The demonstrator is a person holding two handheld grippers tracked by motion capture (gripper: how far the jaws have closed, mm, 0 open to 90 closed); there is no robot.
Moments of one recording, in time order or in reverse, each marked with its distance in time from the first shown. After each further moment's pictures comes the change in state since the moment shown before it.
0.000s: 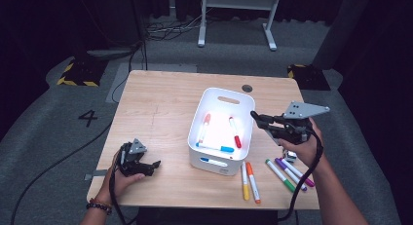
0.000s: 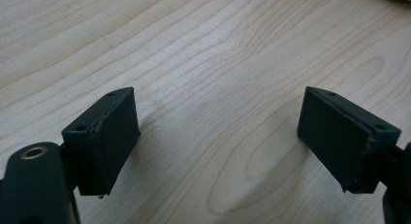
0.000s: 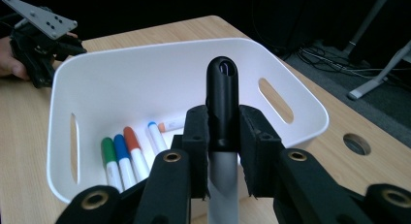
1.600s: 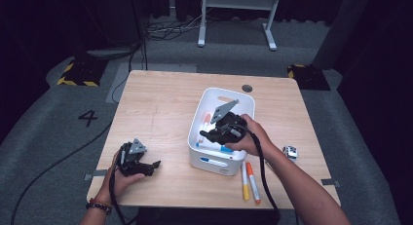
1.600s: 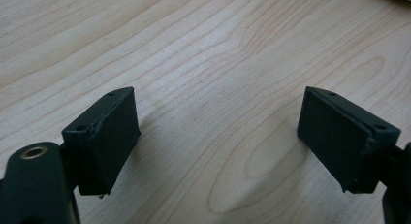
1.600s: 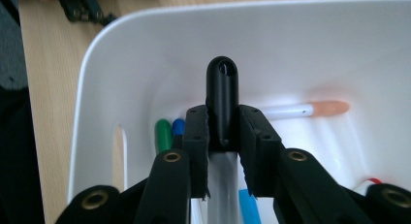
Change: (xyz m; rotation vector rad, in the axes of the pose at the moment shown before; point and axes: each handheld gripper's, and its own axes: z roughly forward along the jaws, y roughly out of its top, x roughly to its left) left arm 0.000 0.000 0.000 0.000 -0.001 0.000; right arm 0.064 0.040 0.138 0.428 0.251 -0.177
